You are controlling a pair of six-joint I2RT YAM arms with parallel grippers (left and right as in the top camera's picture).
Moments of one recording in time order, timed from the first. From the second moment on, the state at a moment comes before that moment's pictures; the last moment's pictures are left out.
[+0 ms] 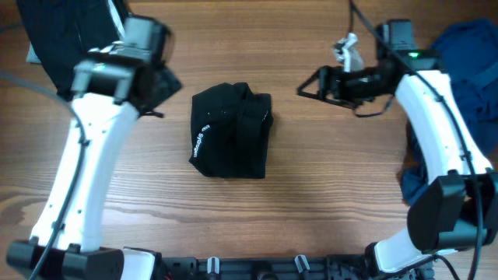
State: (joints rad) left arm -0.19 1.56 1.67 -1.36 -0.32 -0.88; right arm 0.09 1.74 1.47 -0.97 -0.80 0.07
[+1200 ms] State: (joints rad) left arm -0.10 1.59 1.67 -1.38 -0.31 -0.88; right arm 0.39 2.09 1.47 -0.48 -0.42 0.45
